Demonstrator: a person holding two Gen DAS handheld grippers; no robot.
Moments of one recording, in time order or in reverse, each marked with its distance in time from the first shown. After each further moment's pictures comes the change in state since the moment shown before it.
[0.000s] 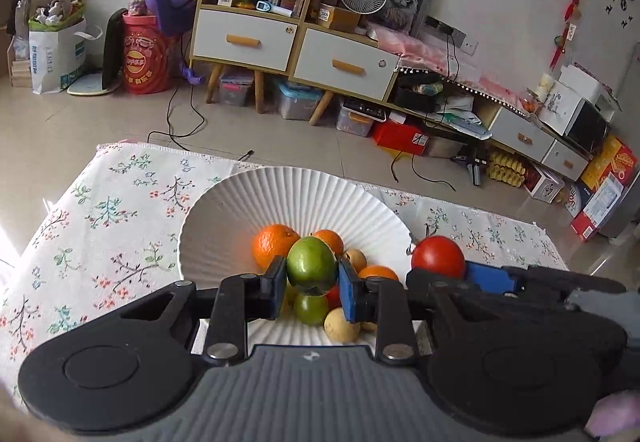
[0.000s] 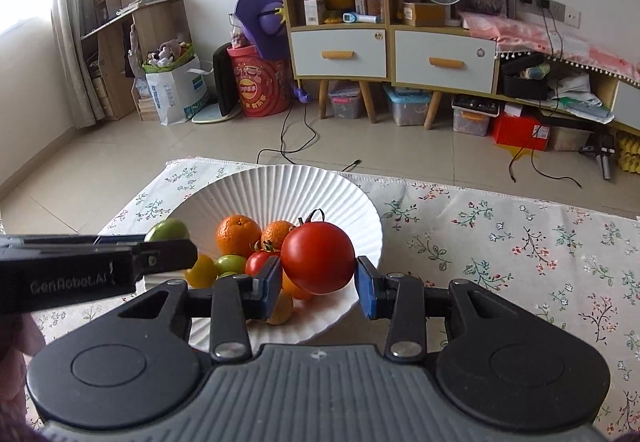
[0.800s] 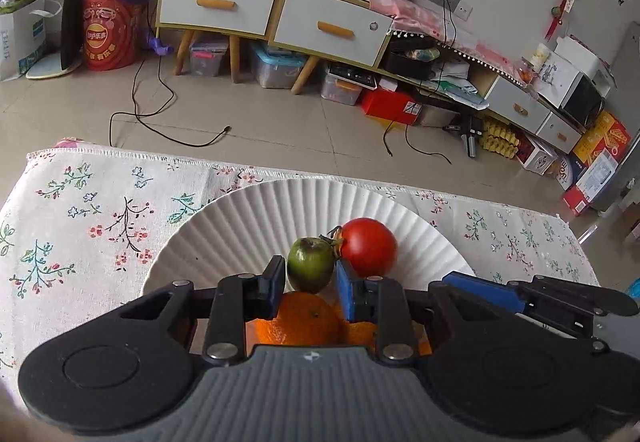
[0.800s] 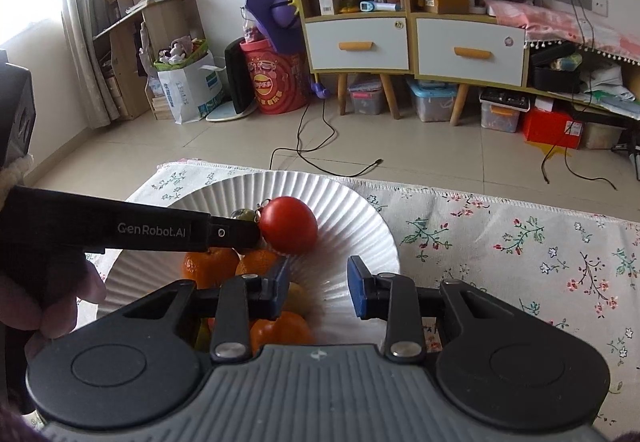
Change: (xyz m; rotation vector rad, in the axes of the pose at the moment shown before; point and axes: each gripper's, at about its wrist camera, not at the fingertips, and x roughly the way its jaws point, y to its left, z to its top) left arm 0.074 0.015 0.026 0.041 0.113 -0.070; right arm 0.041 -0.010 0.005 -0.003 0.010 0.077
